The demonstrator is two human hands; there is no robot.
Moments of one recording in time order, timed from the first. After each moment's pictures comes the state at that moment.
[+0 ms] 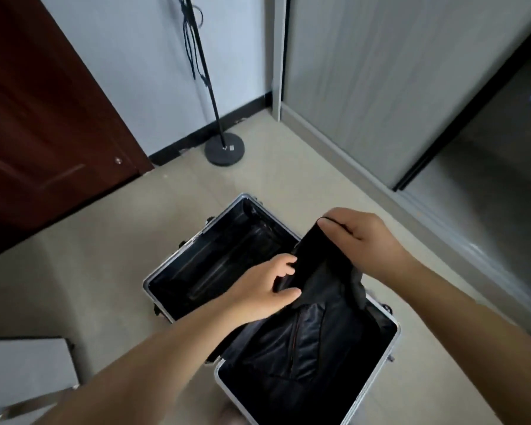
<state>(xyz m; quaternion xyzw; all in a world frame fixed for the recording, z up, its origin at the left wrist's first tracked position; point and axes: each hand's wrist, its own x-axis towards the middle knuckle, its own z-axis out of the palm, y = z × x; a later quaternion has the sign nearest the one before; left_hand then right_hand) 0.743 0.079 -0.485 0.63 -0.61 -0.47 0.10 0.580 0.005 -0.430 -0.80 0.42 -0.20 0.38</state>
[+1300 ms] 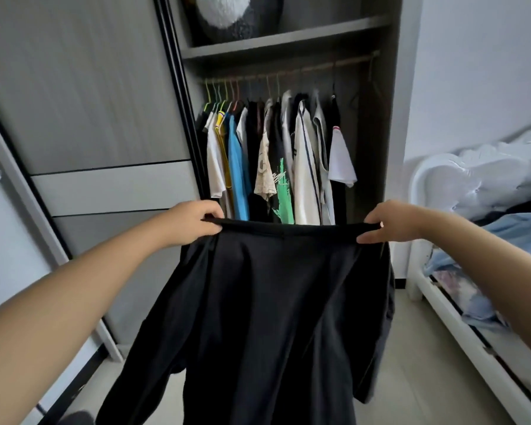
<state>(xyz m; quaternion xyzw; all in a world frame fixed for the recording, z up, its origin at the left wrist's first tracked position) 0.505 0.065 0.031 0.33 -0.92 -0.16 0.15 0.210 0.229 0.001 -0.62 0.78 -0.05 0.04</state>
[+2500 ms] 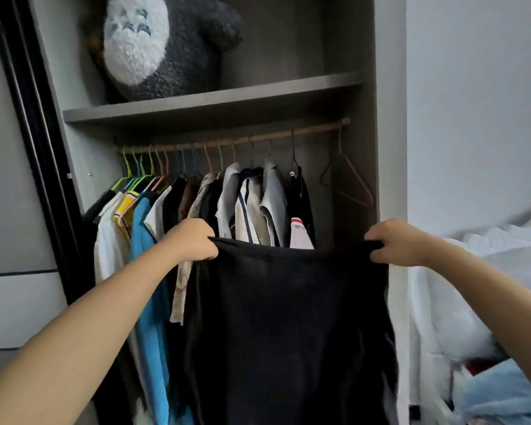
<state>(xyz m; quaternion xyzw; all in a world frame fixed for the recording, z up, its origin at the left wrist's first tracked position) 0.108 -0.194 0.092 0.41 -0.90 0.02 0.16 -0.147 0.011 0.065 -0.61 0.78 -0.09 -0.10</state>
